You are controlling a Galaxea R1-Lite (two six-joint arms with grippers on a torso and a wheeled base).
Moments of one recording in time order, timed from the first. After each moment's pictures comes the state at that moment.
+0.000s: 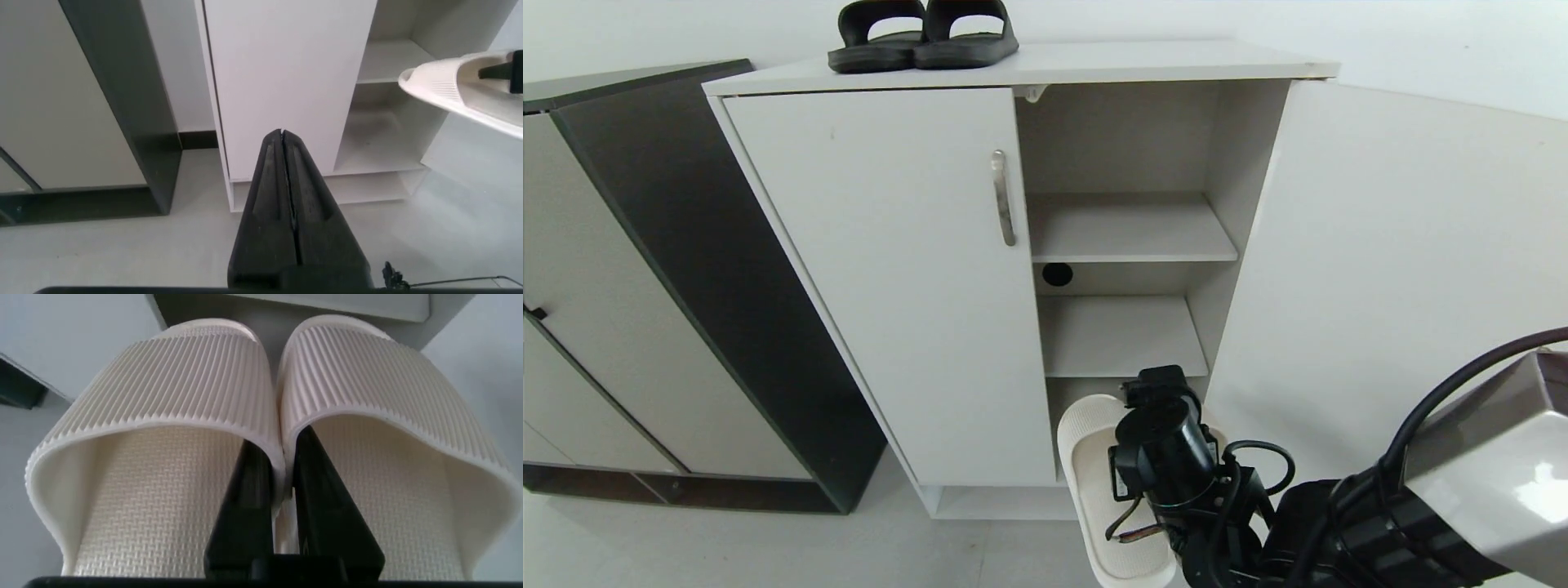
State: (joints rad) left arm 0.00 0.00 0.00 0.00 -0.05 0.02; right arm 0.94 2.07 -0.92 -0.64 -0.72 0.36
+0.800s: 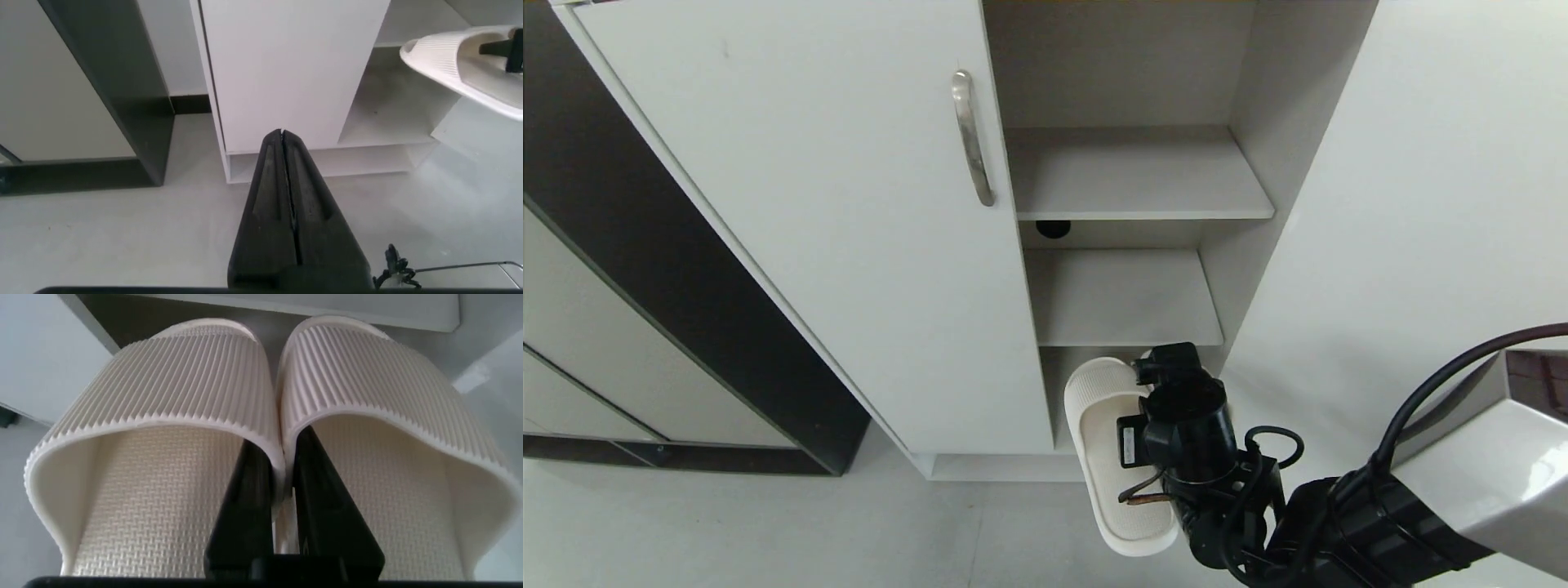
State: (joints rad) left arm 0.00 0.00 0.00 0.00 -0.05 0.02; right arm 0.89 2.08 -0.88 -0.90 -0.73 0.22
